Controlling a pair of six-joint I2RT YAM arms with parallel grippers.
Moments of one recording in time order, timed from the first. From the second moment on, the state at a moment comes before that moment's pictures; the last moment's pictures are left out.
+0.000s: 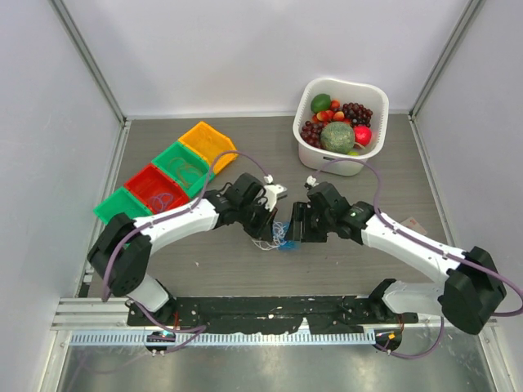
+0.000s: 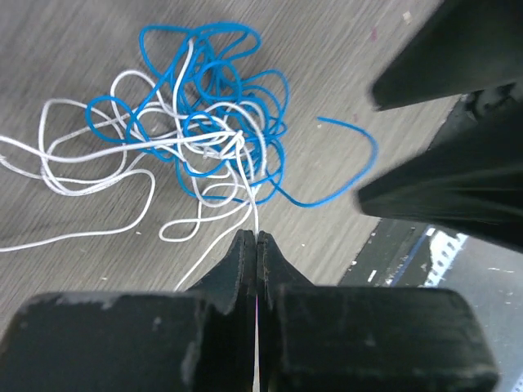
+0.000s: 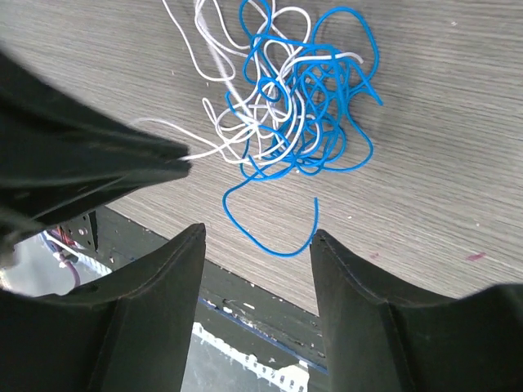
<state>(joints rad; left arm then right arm) -0.79 1.58 1.00 -0.38 0.42 -0.15 0.72 1.18 0.81 -0.54 -0.15 0.73</state>
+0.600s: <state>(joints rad) -0.79 1.13 1.12 -0.39 0.44 -0.50 0.72 1.51 0.79 -0.21 -0.14 0.85</state>
